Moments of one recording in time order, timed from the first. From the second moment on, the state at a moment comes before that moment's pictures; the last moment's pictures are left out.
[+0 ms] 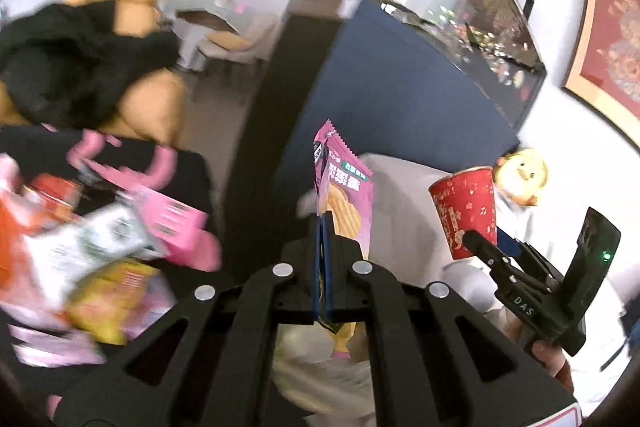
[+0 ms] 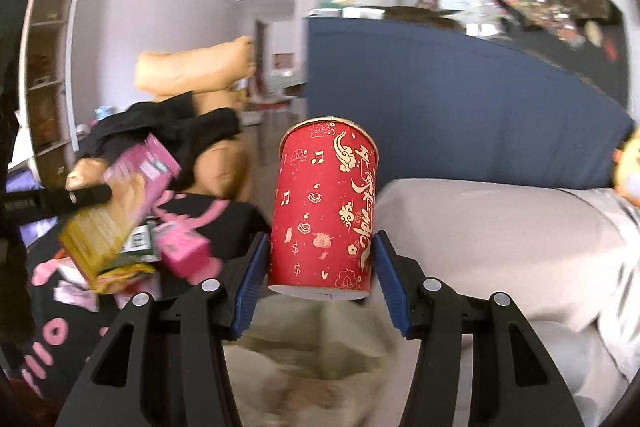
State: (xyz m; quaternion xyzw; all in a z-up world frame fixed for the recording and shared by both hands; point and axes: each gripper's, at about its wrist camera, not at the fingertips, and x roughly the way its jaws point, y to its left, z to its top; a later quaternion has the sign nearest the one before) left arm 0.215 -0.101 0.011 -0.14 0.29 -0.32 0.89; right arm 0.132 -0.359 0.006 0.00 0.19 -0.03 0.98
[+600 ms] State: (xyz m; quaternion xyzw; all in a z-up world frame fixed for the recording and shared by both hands) left arm 0.262 -0.169 -0.097 -0.11 0.42 -0.29 0.85; right arm 0.170 -0.370 -0.082 0.05 0.30 0.02 0.95
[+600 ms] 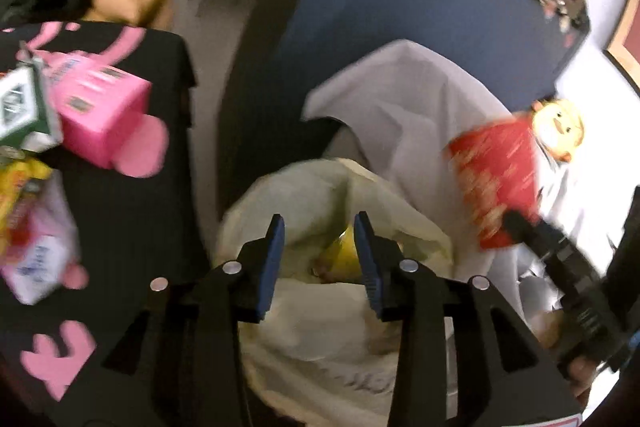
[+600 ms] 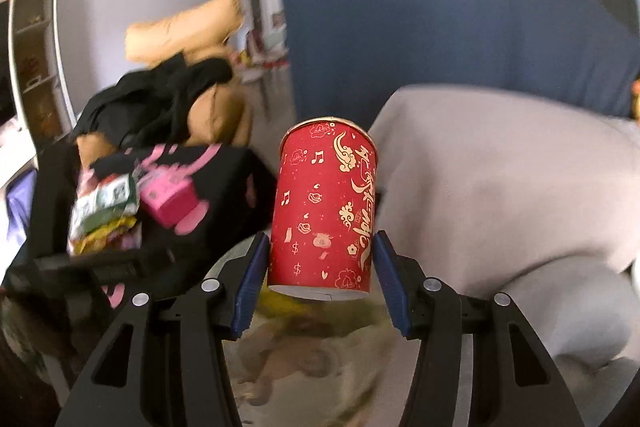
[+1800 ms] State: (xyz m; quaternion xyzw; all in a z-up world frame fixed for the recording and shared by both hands) left arm 0.203 0.052 -0.088 -0.12 0.36 -0.13 0.92; right arm 0.173 -0.314 -0.112 0.03 0.34 0.07 0.94
